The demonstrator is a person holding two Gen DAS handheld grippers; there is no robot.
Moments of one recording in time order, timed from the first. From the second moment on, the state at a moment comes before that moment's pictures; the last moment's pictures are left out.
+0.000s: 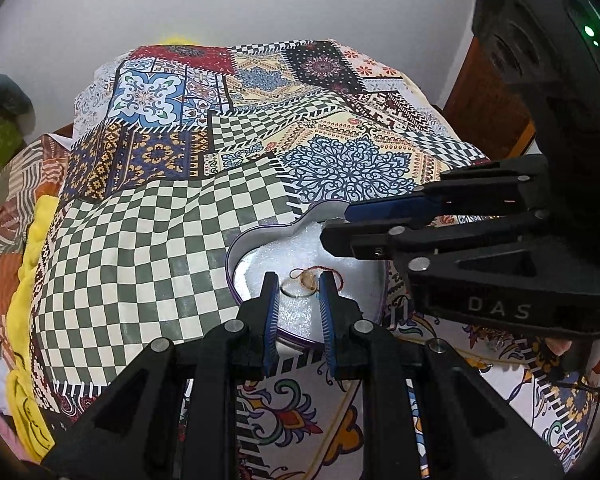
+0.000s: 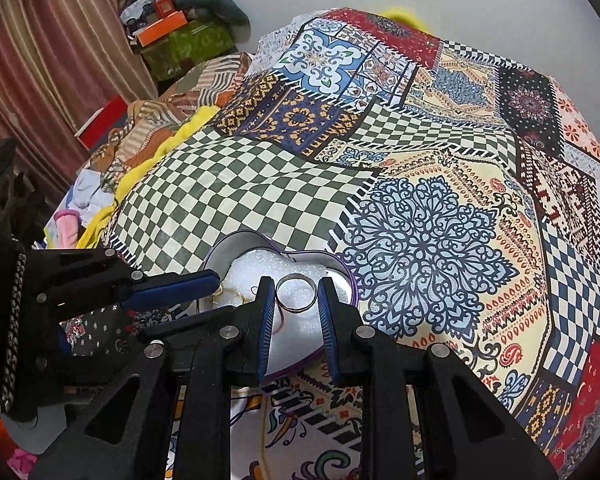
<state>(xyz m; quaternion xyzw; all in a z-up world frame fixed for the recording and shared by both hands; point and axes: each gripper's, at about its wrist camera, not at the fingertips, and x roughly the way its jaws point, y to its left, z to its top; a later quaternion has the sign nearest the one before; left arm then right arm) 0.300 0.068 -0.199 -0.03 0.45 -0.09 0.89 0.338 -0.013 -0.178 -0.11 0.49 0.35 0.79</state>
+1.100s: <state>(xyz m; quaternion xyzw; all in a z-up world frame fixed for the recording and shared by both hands) 0.233 0.049 -0.131 -0.03 0.39 -0.08 0.92 0.259 -0.102 -0.098 -0.11 0.40 0.30 0.86</state>
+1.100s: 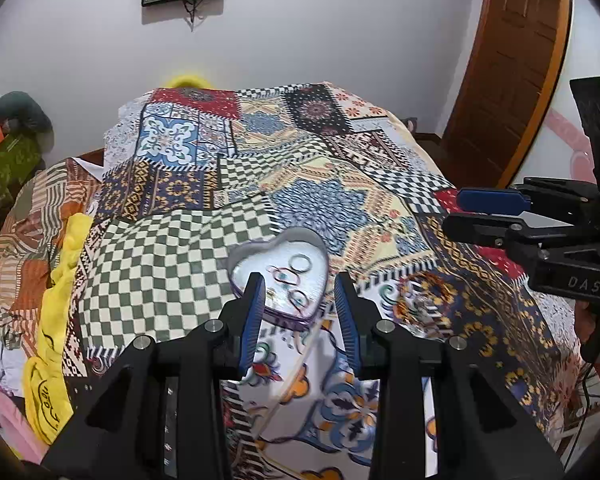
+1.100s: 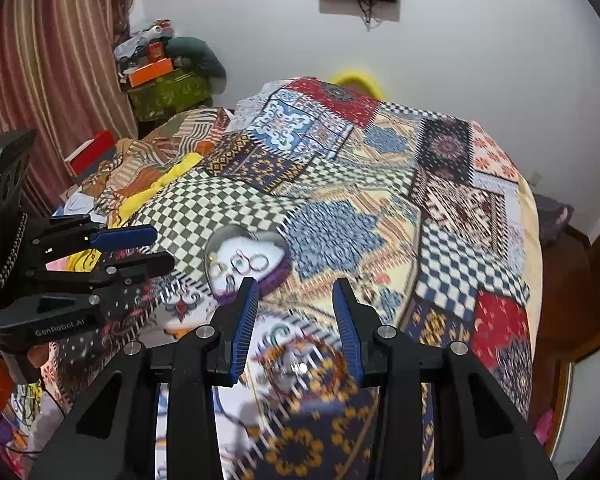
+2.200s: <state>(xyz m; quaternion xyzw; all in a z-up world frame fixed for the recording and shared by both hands) 0.266 -0.075 -0.187 0.05 0.45 -0.18 0.87 0.245 -0.178 -0.154 -0.05 0.46 0.26 0.85</state>
